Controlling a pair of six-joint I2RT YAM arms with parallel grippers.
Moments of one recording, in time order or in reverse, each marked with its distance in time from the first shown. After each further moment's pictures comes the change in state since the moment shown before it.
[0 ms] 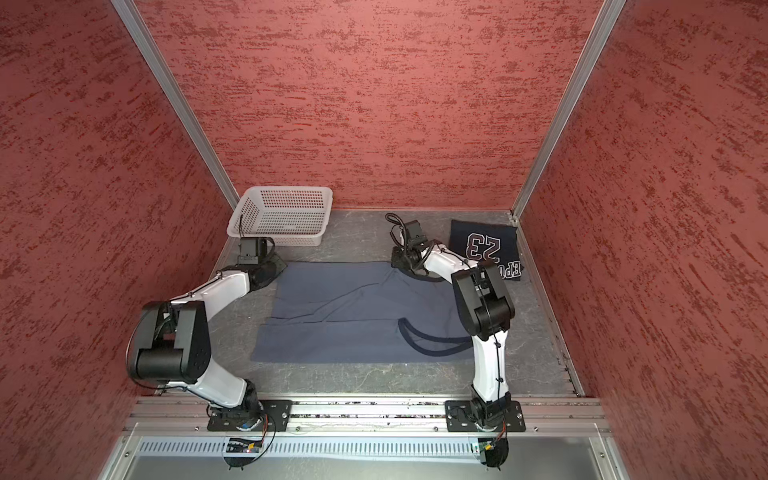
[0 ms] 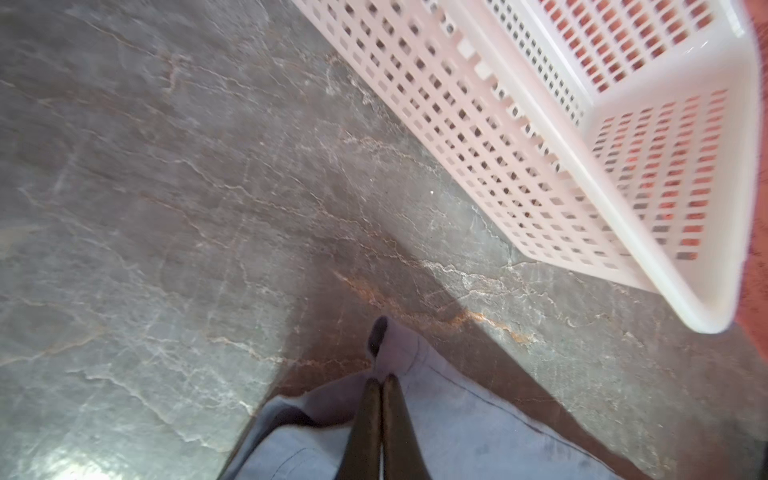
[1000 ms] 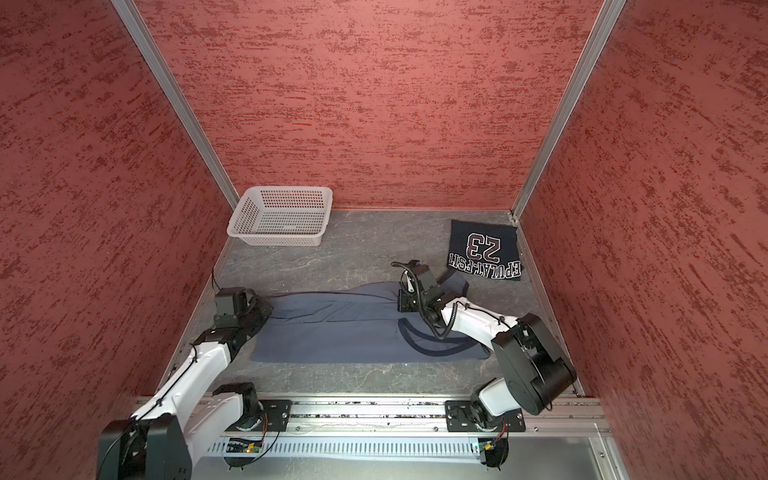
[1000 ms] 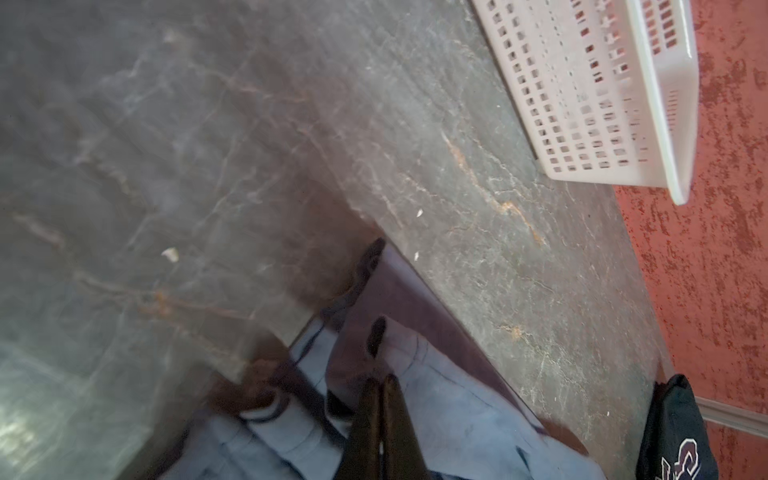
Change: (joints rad) left arm 0.061 -0.656 -0.550 -0.059 0.093 -0.185; right arm 0.171 -0.533 -0.692 0.247 0.040 0.089
